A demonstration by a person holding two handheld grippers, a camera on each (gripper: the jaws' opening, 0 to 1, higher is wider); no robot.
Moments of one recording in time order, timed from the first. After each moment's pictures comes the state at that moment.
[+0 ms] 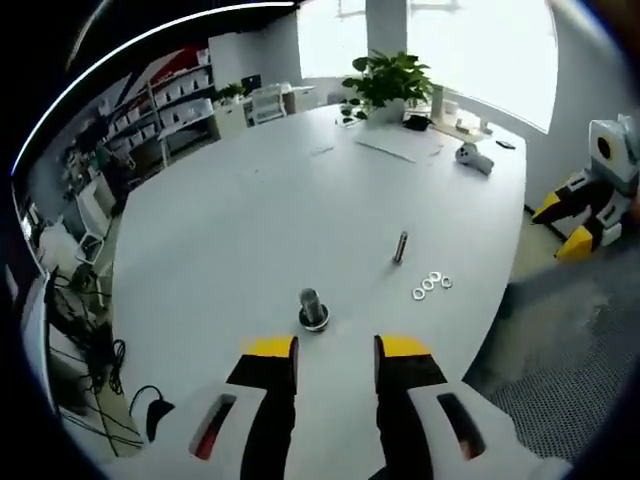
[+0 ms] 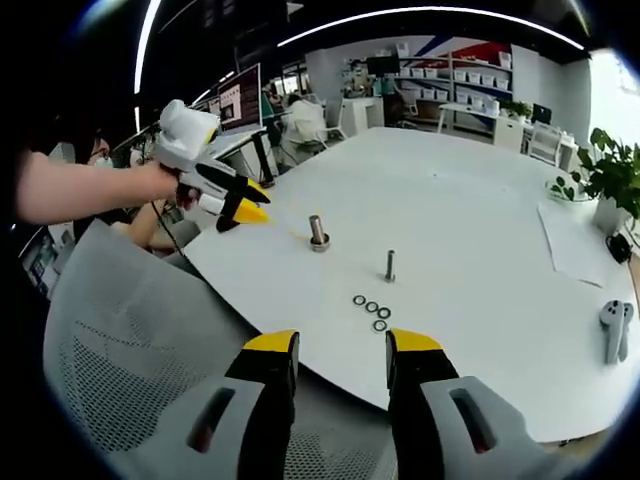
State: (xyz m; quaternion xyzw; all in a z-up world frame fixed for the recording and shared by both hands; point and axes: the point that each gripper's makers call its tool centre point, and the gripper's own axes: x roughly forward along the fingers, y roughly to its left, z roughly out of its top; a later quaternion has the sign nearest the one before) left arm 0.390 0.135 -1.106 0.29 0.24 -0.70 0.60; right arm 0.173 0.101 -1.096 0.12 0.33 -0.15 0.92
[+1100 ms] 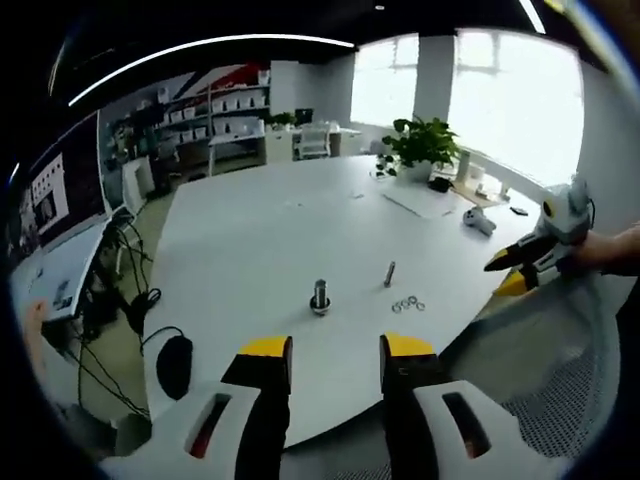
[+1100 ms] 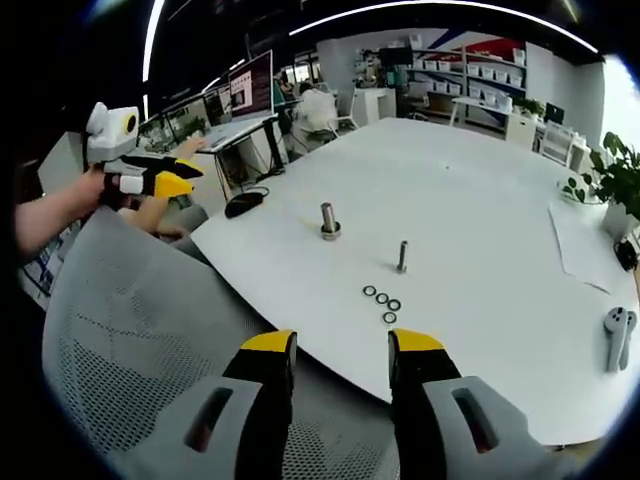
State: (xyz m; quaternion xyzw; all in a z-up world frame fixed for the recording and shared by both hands) left arm 0.388 0.231 -1.051 0.20 0.23 -0.66 0.69; right arm 0.172 0.110 -1.103 0.12 0.35 -0.13 0.92
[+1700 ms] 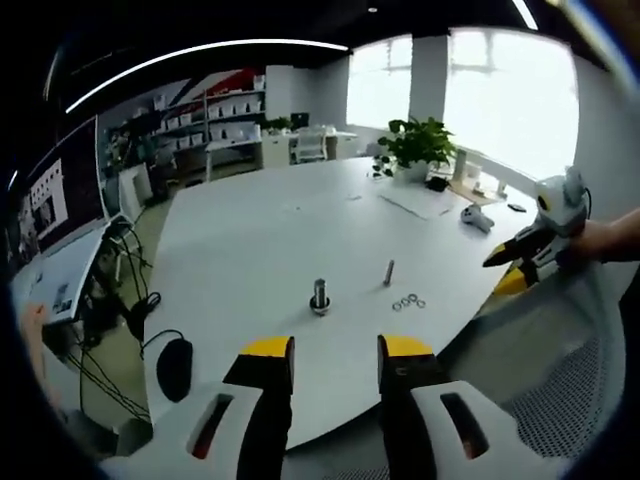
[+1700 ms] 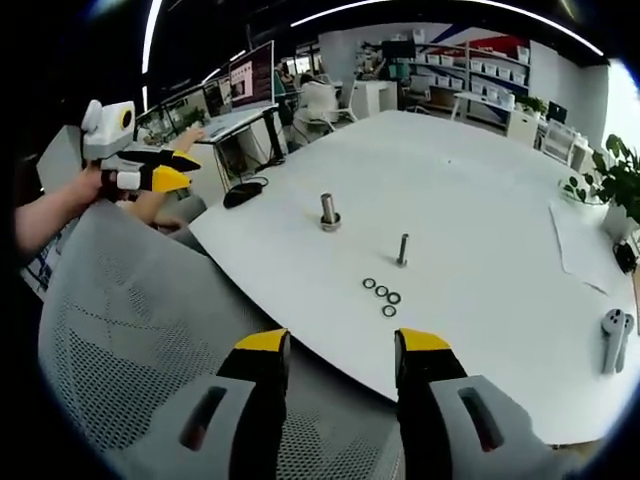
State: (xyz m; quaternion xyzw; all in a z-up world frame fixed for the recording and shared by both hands) left arm 0.382 0.225 -1.055 0.19 0.23 -0.67 0.68; right arm 0.168 0.108 -1.113 0.11 0.38 -0.13 0.91
